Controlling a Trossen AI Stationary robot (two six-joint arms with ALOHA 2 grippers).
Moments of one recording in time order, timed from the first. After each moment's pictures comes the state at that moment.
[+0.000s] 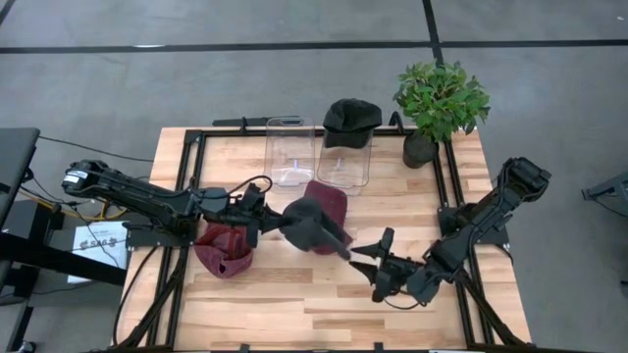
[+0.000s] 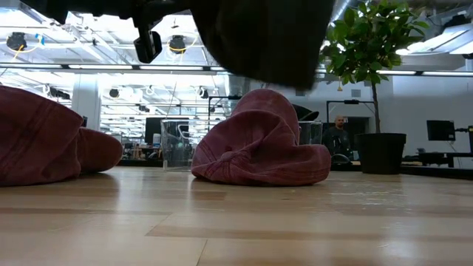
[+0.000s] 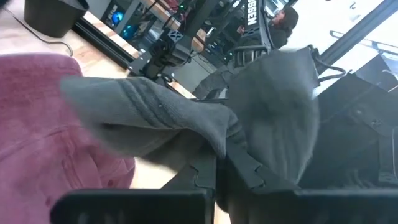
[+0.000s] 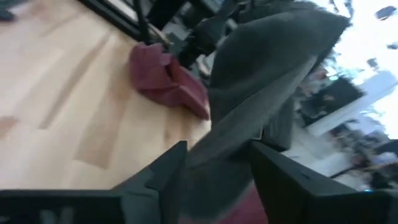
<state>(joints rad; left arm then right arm) -0.20 1.09 0.53 0.47 -0.10 -0.69 0.76 1.46 0.81 0.21 0.98 -0.38</state>
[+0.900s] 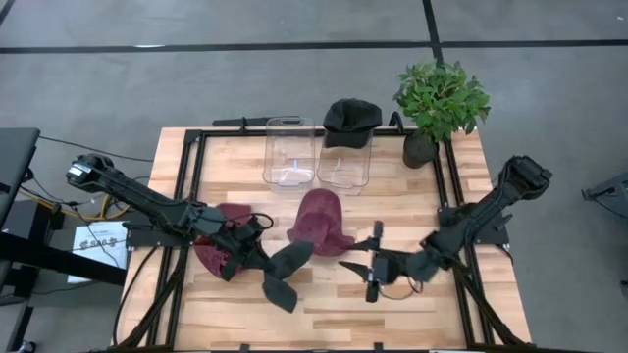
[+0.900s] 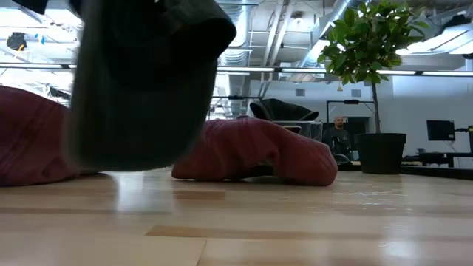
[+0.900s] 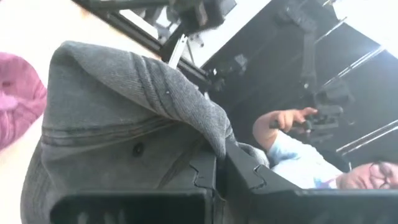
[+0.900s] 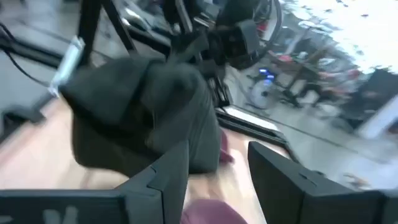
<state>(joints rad) -0.40 1.09 0.53 0.38 0.13 -0.71 0.65 1.44 0.84 0.41 0.76 -0.32</state>
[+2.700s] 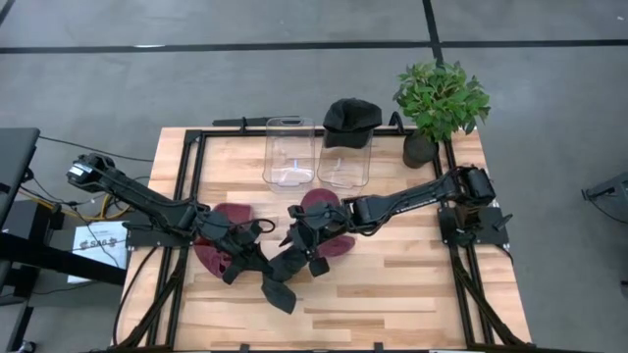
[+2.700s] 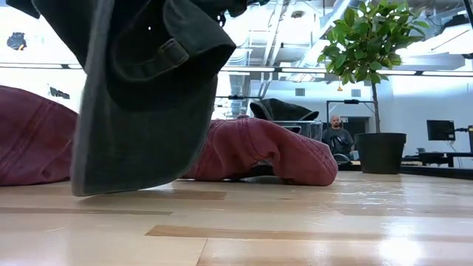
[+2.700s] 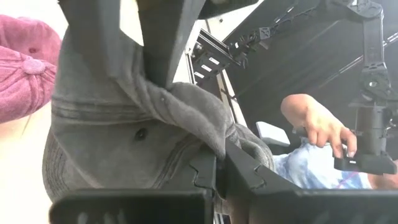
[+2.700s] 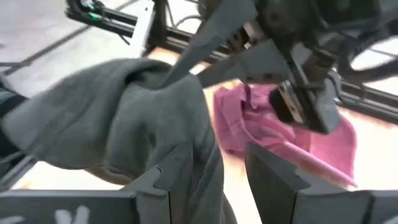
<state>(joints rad) -0.41 1.10 0.53 0.27 0.13 -0.68 0.18 1.89 1.45 -0.07 -0.18 -0.24</state>
